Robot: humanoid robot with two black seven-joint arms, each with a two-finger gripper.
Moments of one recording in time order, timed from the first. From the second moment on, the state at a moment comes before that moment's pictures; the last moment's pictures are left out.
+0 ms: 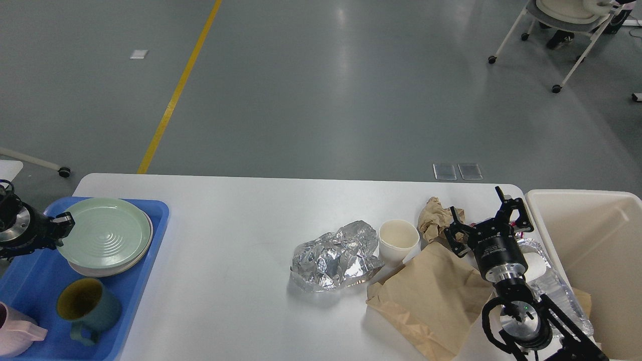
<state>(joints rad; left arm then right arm) -1.09 0.52 1.01 -0.26 0.00 -0.61 0.10 0.13 -0.12 1.25 1.04 -0.28 0.20 0.32</state>
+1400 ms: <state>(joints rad) -0.98 0.24 -0.12 0.05 -0.14 -0.03 0.01 0.13 -0.12 1.25 1.04 -0.28 0.20 0.32</state>
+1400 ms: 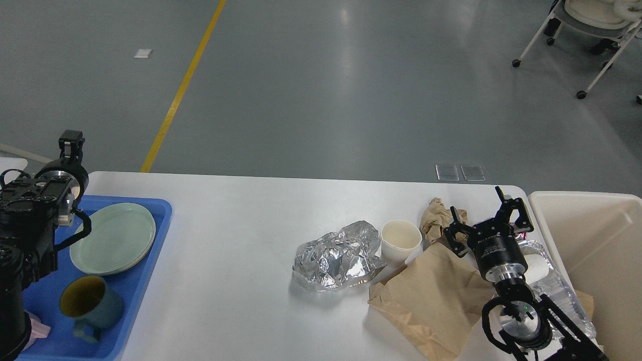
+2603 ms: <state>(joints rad) -1.19 0.17 -0.80 0.02 -0.23 -0.13 0.07 0.13 -0.12 1.25 1.04 -0.28 0.20 0.32</state>
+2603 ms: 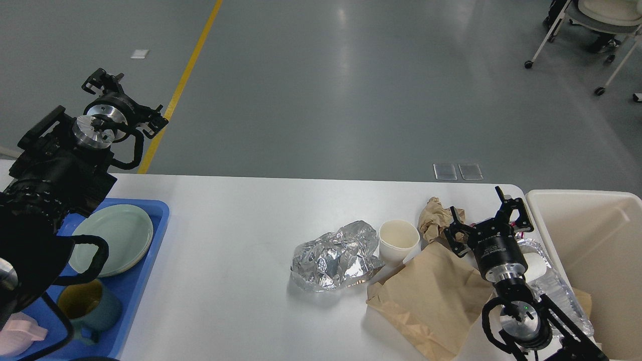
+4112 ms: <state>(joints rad) -0.91 0.01 -0.80 0.02 -0.21 -0.58 -0.37 0.13 -0.12 1.25 1.04 -0.28 0.20 0.32</state>
